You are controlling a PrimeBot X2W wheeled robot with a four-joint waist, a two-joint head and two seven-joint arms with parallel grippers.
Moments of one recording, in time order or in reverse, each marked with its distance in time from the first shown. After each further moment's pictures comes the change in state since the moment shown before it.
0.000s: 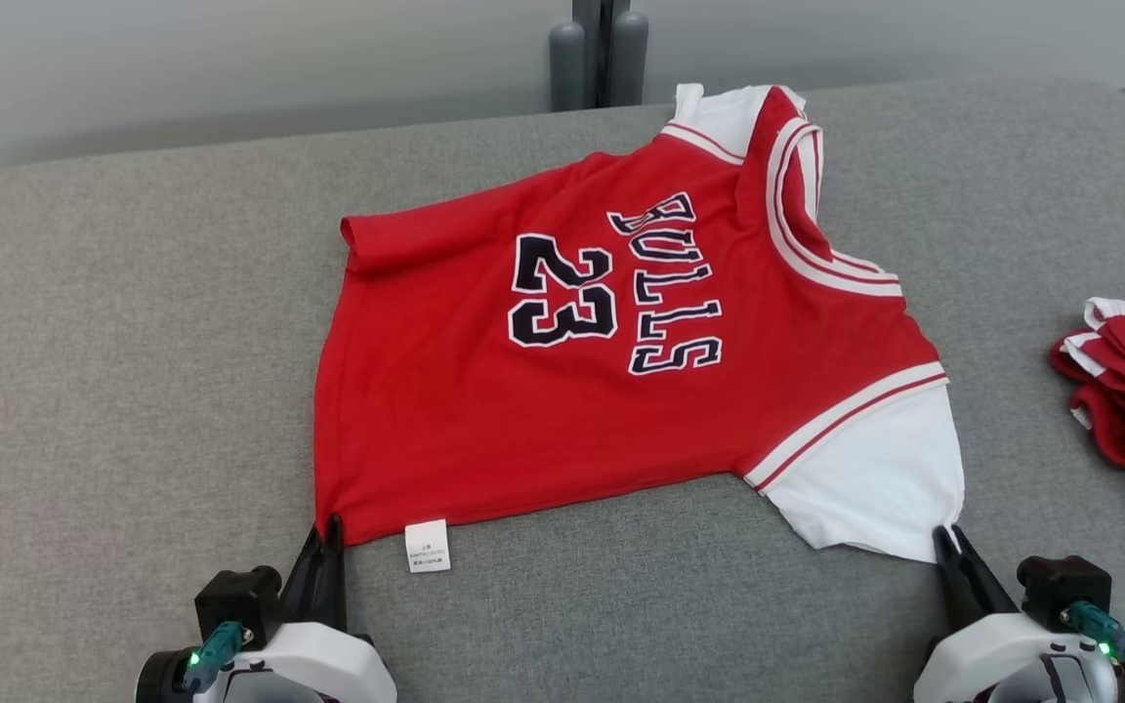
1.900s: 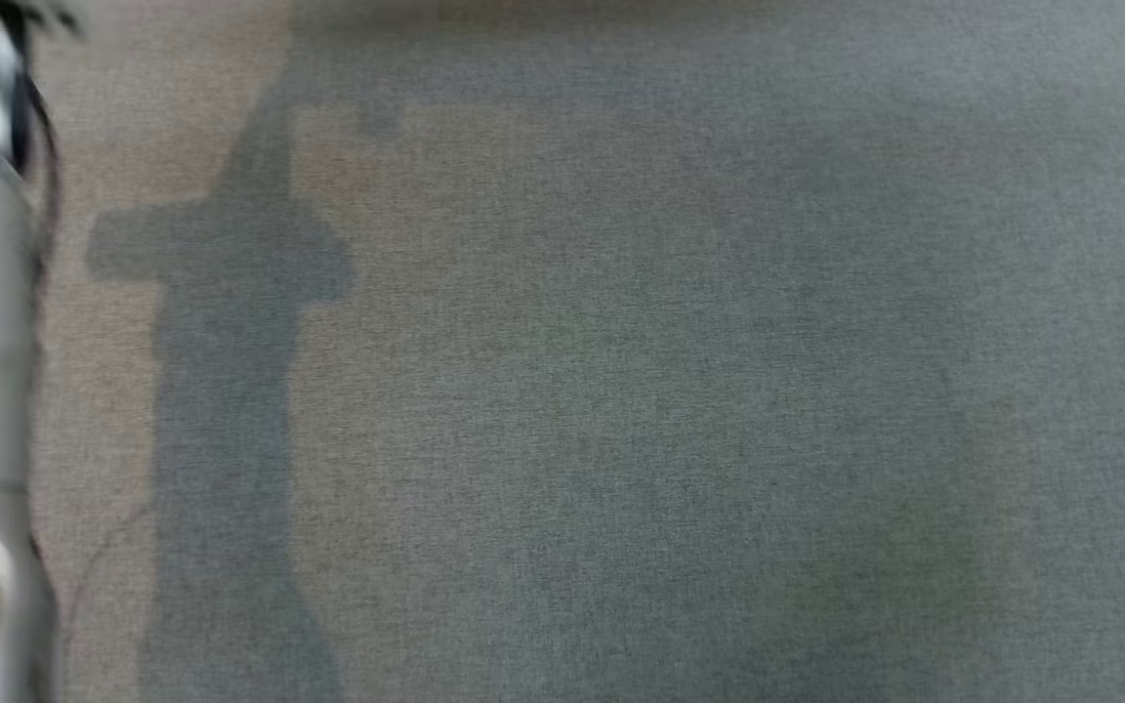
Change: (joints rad) left arm -1.039 0.199 0.083 0.253 0.276 -0.079 0.000; right arm -1.022 -0.208 0.048 -0.095 -0.039 0.001 0.008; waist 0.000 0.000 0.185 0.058
